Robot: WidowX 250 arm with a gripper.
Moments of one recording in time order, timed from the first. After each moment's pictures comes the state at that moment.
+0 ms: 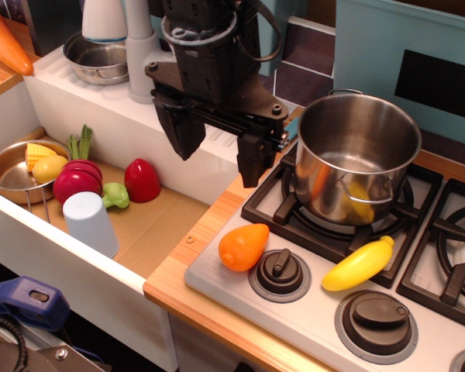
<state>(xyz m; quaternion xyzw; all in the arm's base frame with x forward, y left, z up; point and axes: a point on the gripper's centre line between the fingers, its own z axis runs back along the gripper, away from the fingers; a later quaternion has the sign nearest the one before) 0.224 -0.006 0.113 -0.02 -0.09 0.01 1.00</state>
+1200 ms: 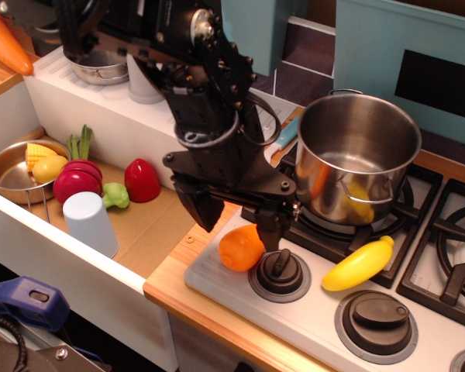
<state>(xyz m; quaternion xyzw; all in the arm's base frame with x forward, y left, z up) 0.221 -0.024 0.051 -0.09 -0.11 0.06 0.99</state>
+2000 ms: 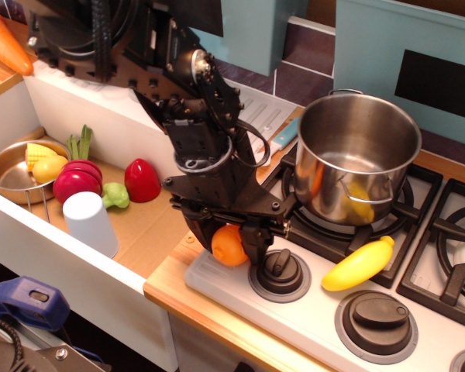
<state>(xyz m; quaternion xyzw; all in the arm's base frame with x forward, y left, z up) 0.224 -0.017 0.023 -0.09 -0.09 0.07 0.99</state>
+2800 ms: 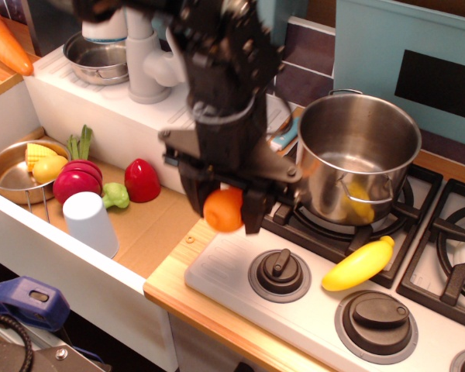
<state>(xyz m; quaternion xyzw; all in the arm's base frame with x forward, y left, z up) 0.220 -0.022 0.086 0.01 -0.06 0.06 1.00</state>
